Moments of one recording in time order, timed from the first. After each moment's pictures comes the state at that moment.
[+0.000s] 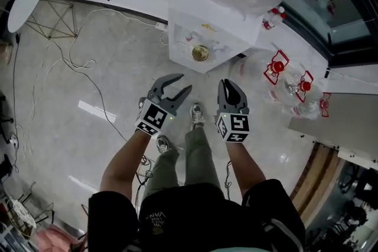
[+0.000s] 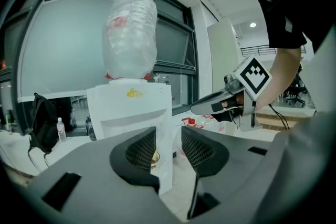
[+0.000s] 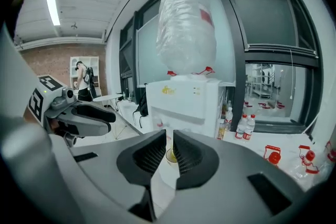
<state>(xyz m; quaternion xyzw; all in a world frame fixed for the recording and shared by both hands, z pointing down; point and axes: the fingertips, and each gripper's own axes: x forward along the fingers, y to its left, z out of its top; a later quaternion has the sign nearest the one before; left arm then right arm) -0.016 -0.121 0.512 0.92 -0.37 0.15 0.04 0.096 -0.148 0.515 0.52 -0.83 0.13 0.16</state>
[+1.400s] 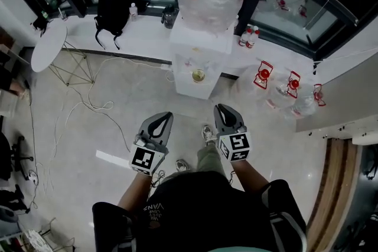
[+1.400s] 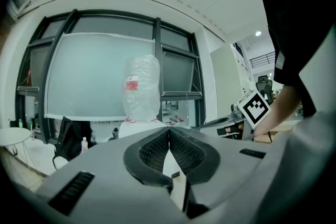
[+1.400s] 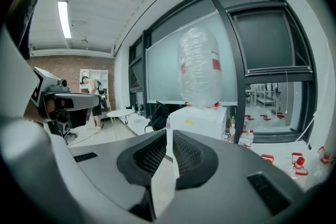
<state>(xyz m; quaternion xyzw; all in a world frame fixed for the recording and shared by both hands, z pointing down) -0.070 0.064 0.280 0.90 -0.44 0.04 0.00 0.080 0.023 0.344 0.50 -0.85 0.10 0.10</state>
